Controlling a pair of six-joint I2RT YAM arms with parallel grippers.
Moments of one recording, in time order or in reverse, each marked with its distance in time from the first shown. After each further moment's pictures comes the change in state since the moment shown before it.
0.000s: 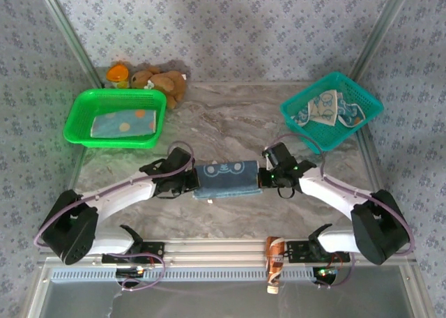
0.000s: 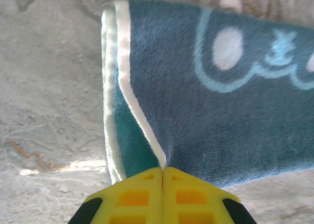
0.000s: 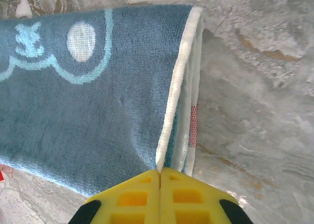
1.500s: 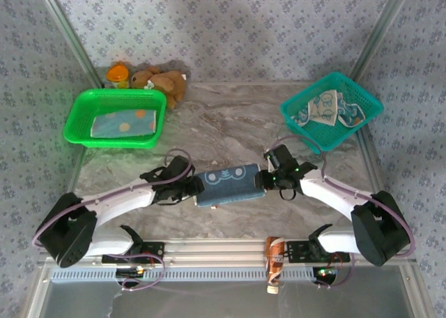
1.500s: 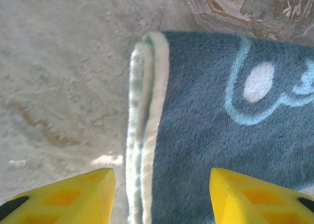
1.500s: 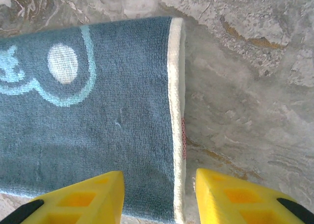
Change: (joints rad) left arm -0.048 -0.006 -0.087 0.058 -0.033 -0.141; right arm -0.002 -0.003 -0.031 0.006 0.011 -0.014
